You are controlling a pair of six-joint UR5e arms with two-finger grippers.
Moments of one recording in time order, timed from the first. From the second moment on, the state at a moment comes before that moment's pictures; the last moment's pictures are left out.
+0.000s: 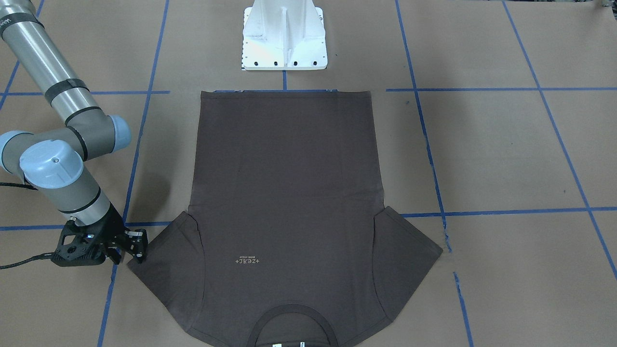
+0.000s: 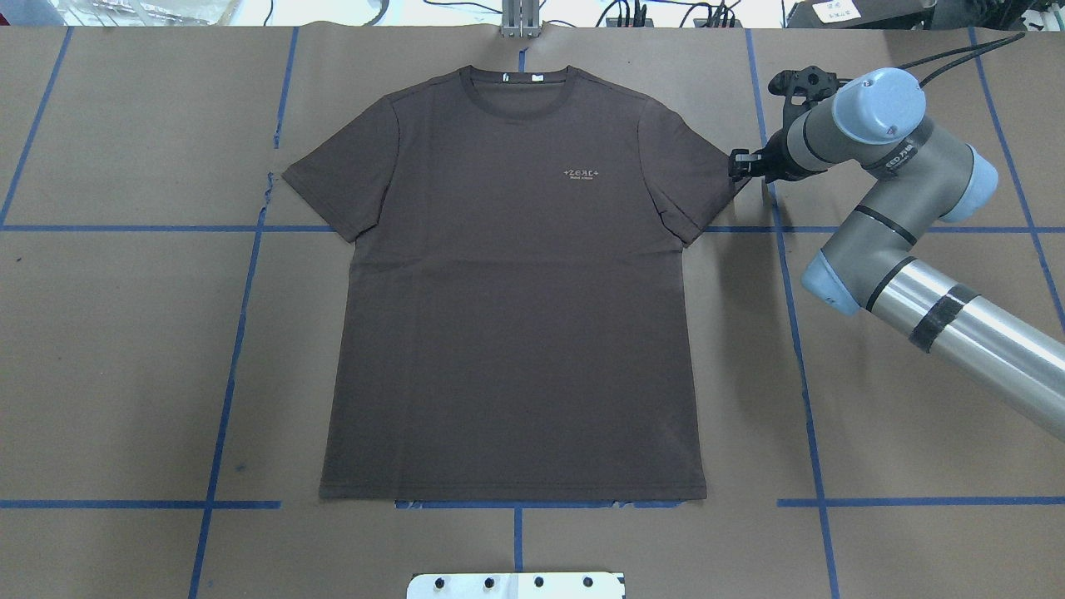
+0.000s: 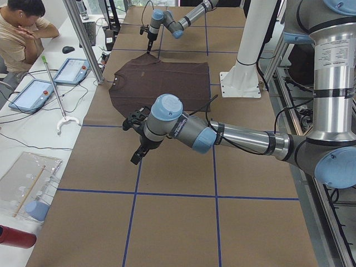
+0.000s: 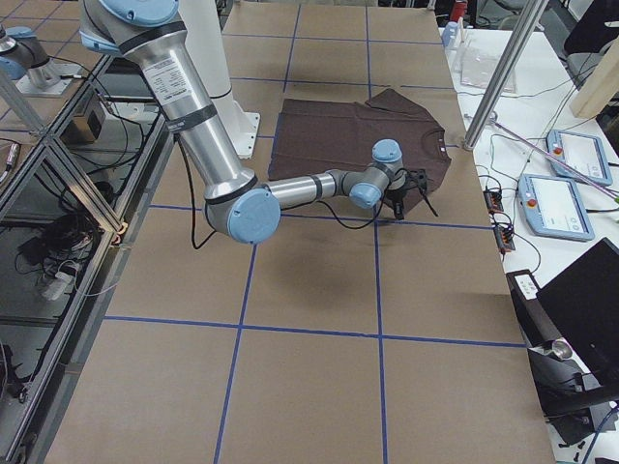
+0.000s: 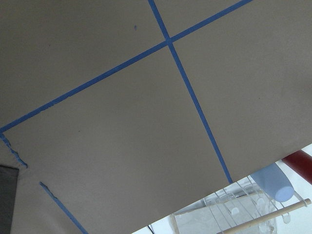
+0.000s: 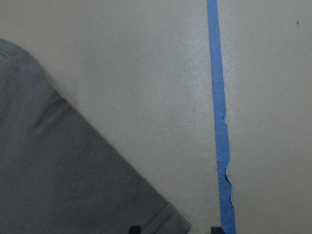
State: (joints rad) left arm -1.59 -1.48 -1.84 -1.94 -2.34 0.11; right arm 0.89 -1.05 1.19 -0.87 1.89 0.99
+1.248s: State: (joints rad) left arm -1.59 -1.48 -1.84 -1.94 -2.34 0.10; right arm 0.88 -1.01 1.15 -0.87 1.87 0.97
